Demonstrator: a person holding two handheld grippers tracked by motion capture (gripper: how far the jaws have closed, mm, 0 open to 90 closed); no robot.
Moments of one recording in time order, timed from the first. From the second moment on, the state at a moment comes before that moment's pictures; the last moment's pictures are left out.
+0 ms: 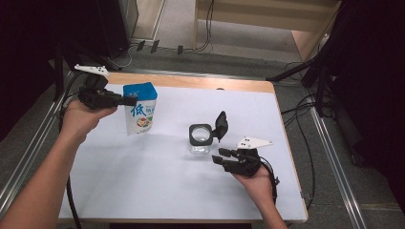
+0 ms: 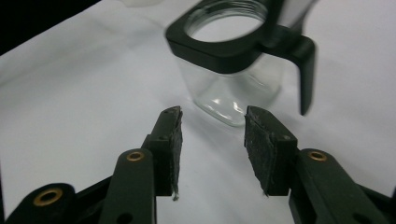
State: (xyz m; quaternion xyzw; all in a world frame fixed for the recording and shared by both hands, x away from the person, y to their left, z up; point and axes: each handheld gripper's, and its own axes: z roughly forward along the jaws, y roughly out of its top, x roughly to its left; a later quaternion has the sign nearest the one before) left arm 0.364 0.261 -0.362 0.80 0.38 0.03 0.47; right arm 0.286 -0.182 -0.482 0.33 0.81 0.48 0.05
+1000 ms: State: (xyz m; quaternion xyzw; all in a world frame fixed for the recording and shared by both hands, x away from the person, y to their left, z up) left arm 0.333 0.225 -0.340 0.81 0.36 0.01 0.46; right arm 0.290 -0.061 -0.478 0.26 0.85 0.47 0.00
